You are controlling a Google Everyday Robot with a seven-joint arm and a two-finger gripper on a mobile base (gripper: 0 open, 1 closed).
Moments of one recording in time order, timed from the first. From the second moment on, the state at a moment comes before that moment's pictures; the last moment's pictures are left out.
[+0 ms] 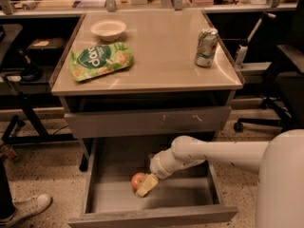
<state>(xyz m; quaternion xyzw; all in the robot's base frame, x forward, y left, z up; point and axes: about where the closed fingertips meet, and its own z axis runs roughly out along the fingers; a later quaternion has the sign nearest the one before) 0.523 0.031 0.427 -0.54 0.76 0.27 0.22</state>
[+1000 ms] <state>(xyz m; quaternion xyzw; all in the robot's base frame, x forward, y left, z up) 0.519 0.043 0.395 -0.53 0.76 0.29 0.24</state>
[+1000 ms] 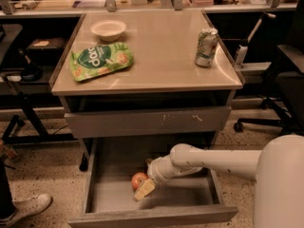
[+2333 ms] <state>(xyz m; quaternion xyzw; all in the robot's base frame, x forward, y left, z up) 0.518 0.049 0.384 -0.52 0.76 0.30 0.25</state>
